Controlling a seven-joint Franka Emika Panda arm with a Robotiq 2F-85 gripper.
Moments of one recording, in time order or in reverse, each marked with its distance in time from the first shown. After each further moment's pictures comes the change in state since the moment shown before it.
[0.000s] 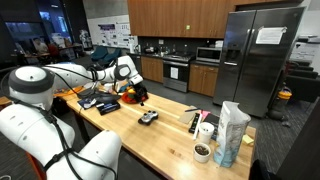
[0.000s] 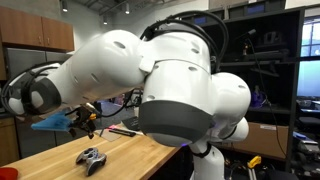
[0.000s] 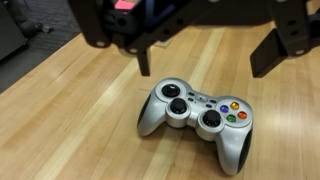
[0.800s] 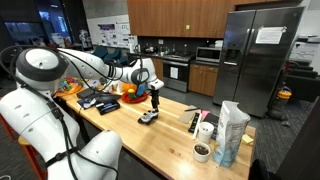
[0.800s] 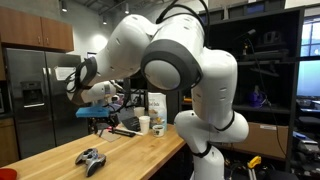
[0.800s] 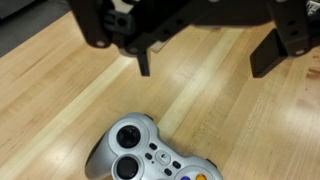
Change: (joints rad) arm -0.027 -0.268 -0.085 -0.201 -0.033 0.174 -0.394
